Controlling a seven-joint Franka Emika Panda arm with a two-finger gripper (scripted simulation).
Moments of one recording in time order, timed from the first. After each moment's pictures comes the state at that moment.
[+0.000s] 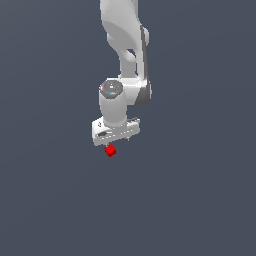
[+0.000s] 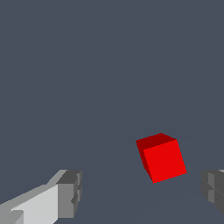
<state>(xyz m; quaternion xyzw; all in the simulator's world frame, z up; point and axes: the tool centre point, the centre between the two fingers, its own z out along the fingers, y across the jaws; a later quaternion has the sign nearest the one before) -0.021 -0.049 0.100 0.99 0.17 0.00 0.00</state>
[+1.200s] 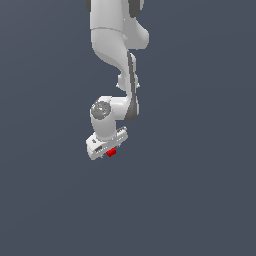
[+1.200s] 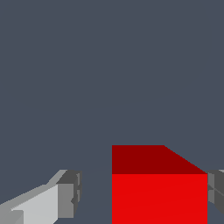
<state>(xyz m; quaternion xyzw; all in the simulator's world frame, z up) -0.017 -0.091 0.020 0.95 0.32 0.00 0.00</state>
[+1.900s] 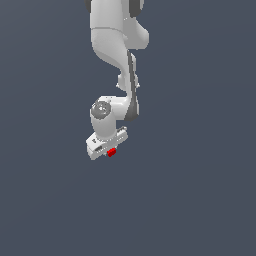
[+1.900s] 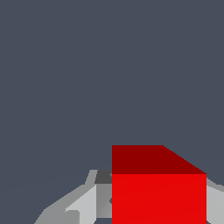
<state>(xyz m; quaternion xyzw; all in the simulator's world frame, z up) -0.017 -0.090 0.021 0.95 0.32 0.00 0.00</state>
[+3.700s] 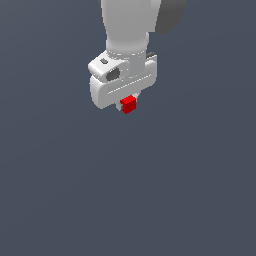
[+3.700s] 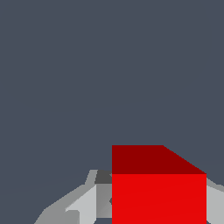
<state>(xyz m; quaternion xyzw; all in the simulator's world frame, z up) -0.012 -0.003 0.335 0.95 0.32 0.00 0.00</state>
